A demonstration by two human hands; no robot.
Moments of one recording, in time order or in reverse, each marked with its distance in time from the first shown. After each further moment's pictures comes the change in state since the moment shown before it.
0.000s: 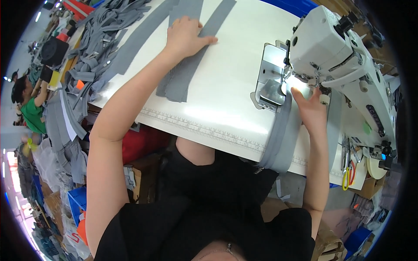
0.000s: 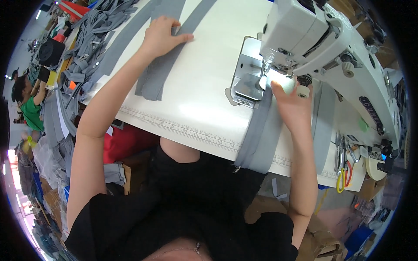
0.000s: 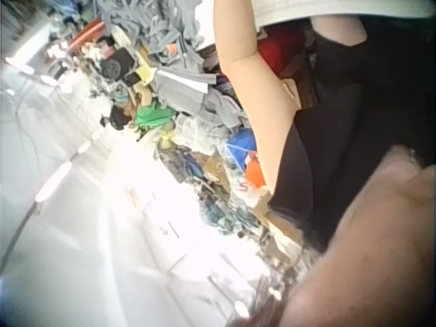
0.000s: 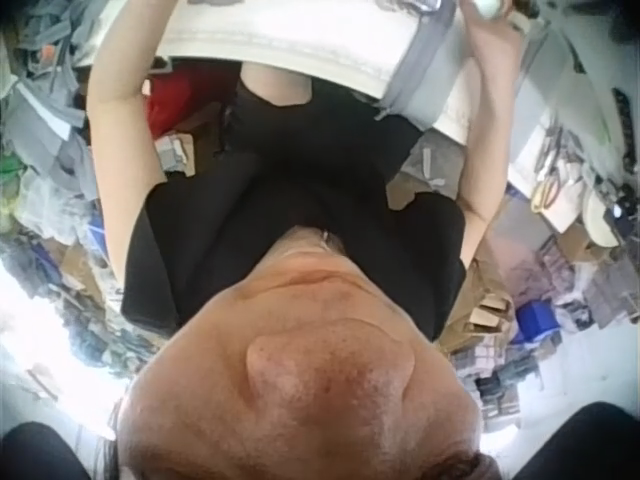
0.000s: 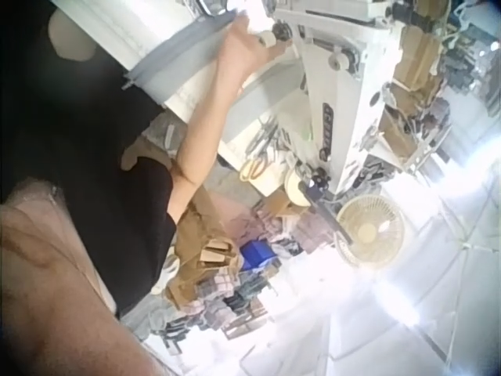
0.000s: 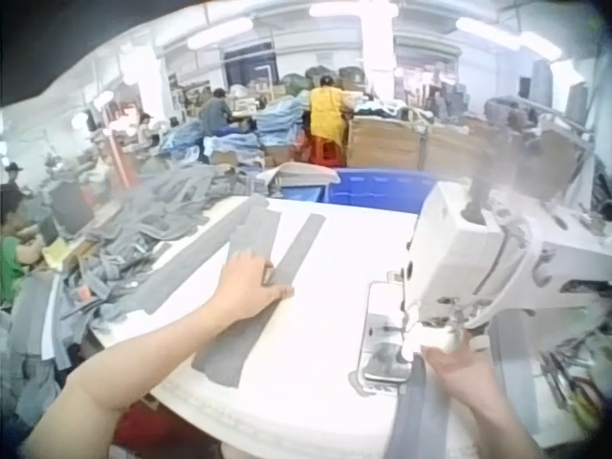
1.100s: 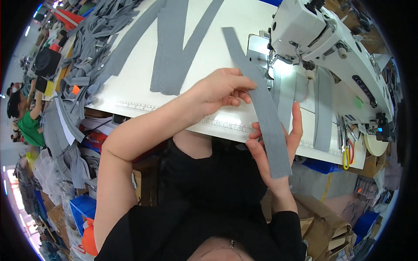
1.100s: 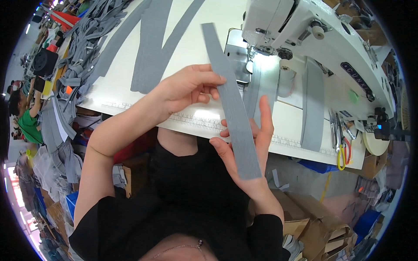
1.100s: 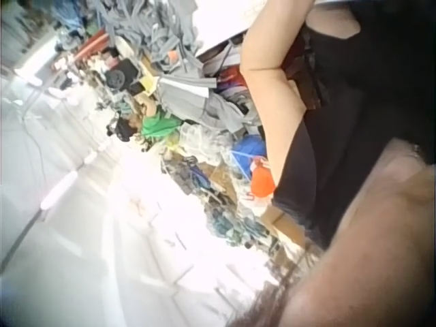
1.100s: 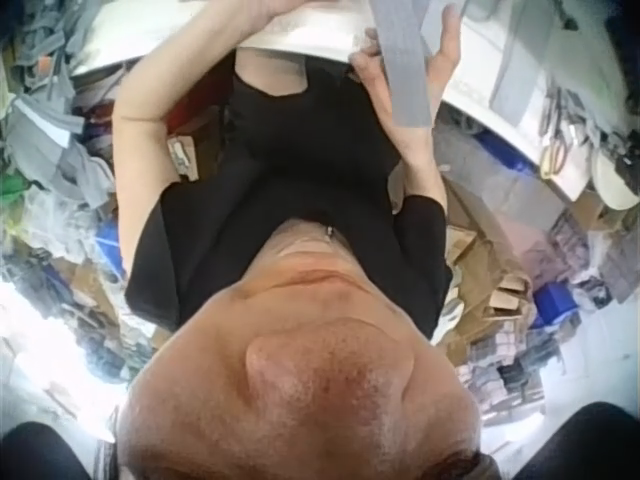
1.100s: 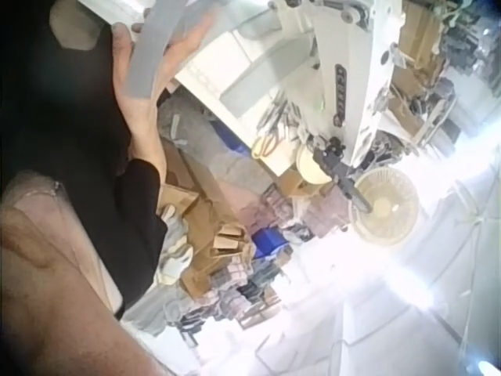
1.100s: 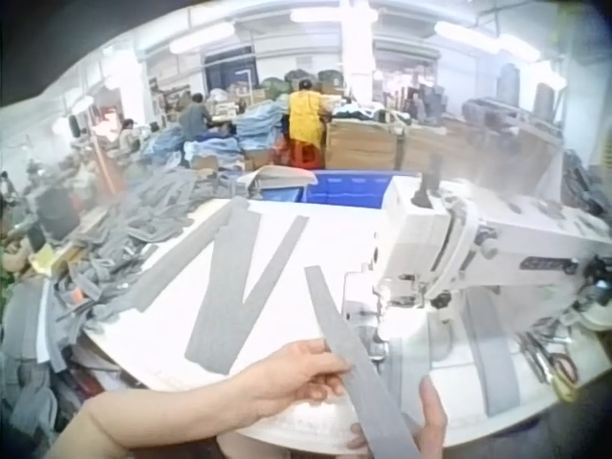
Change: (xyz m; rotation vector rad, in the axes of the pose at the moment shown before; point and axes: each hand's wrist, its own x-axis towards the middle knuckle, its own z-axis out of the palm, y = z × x) left_hand -0.097 0.134 -0.022 -1.529 -0.816 -0.620; right_hand -0.171 -0.045 0.041 0.857 0.066 -0.278
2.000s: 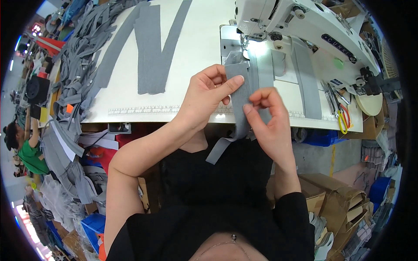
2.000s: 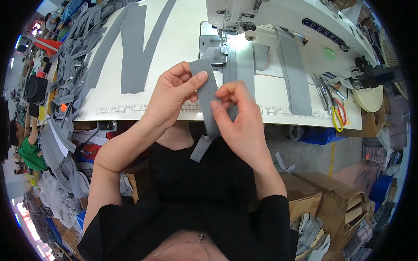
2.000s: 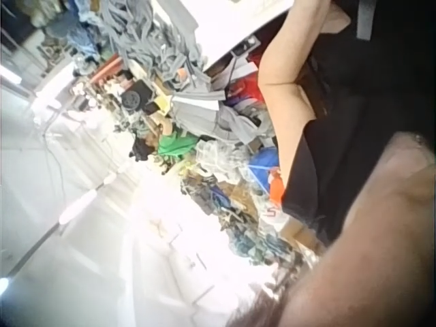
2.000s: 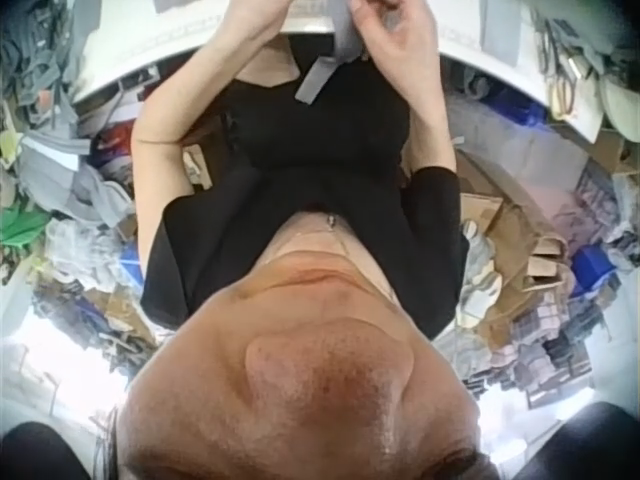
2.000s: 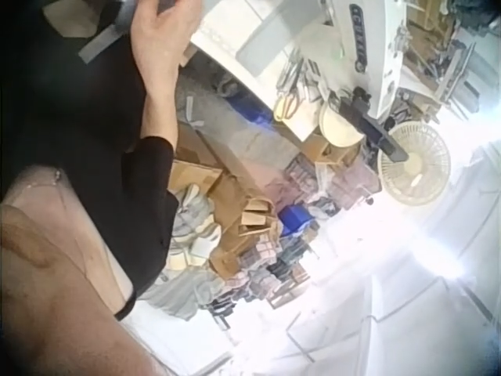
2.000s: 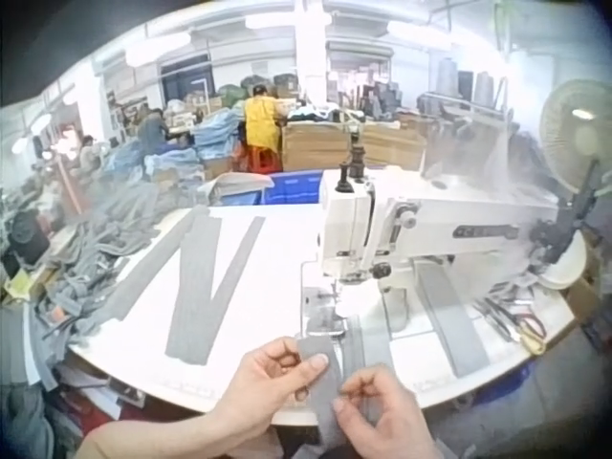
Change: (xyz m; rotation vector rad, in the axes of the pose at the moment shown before) left_hand -0.040 -0.037 0.037 0.019 -0.007 0.395; right_hand 0.009 -0.007 -0.009 -0.253 0.051 -0.177
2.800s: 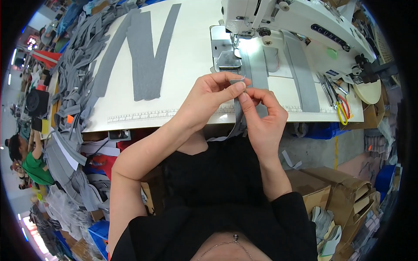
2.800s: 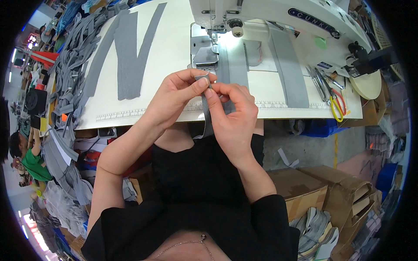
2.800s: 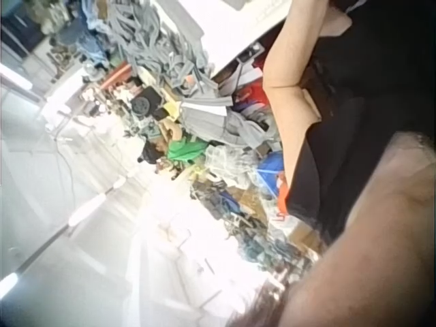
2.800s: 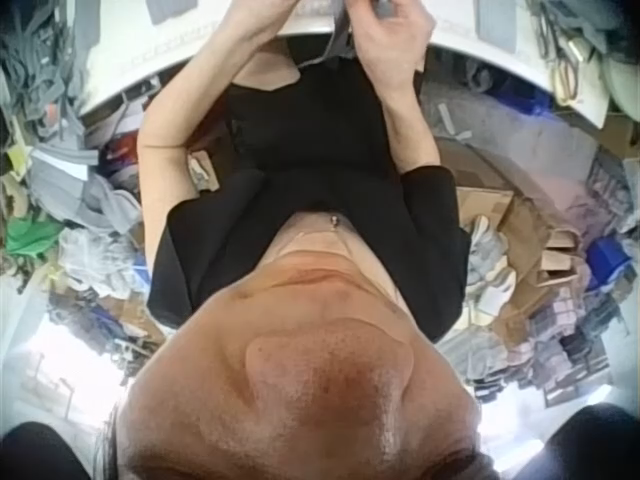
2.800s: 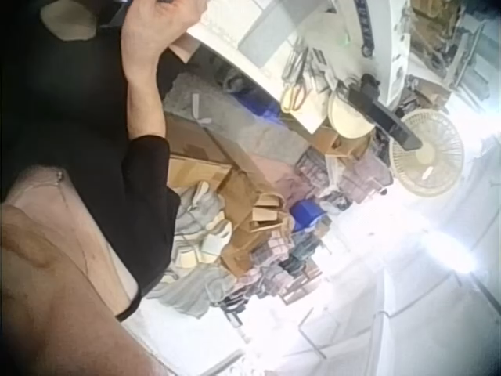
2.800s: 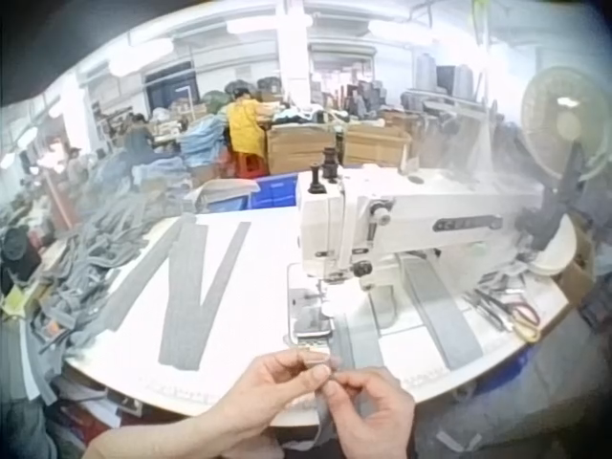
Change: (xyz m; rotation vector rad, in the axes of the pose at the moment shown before) left_hand 0.004 -0.004 0.004 0.056 -0.184 -0.039; right_hand 0.000 0.011 0.026 0.080 0.400 -0.047
